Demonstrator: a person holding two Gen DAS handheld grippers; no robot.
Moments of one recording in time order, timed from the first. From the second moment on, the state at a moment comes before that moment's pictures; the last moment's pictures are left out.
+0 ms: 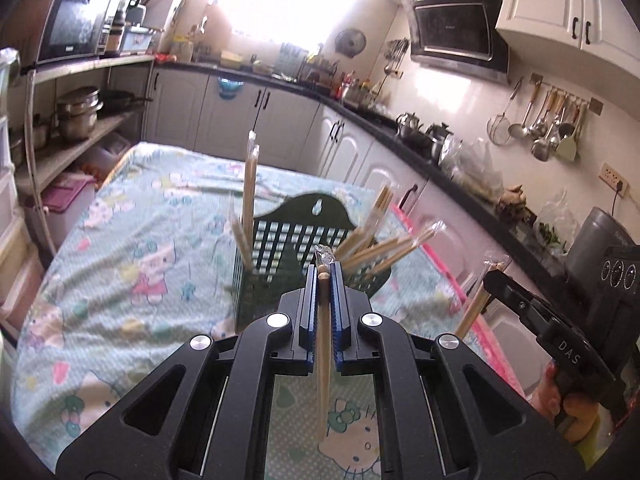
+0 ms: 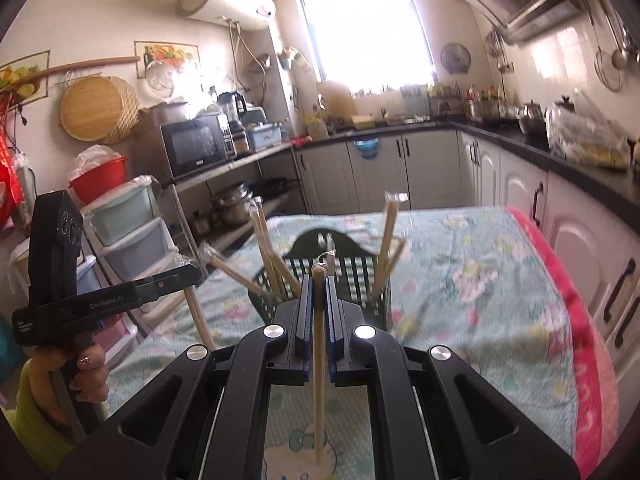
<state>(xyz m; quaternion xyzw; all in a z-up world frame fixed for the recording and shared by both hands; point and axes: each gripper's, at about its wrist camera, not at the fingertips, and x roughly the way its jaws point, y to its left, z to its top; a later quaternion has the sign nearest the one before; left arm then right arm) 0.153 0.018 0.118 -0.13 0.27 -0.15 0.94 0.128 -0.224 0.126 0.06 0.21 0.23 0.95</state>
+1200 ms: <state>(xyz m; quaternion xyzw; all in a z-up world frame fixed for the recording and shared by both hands) 0.205 0.027 0.225 -0.11 0.14 -0.06 0.98 0.193 -0.213 0.225 0.02 0.02 0.17 0.98</state>
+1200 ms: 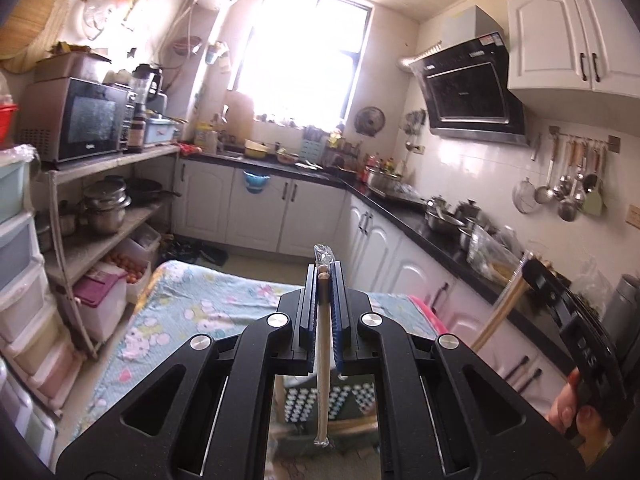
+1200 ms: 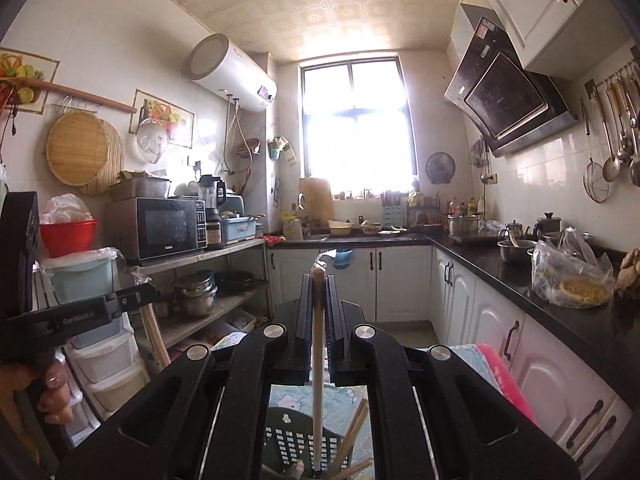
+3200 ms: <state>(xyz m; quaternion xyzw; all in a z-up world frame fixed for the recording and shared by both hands) 0.233 -0.002 0.114 -0.05 0.26 -0.08 0.96 0.225 -0.208 0.121 0.05 0.18 0.19 0.96</state>
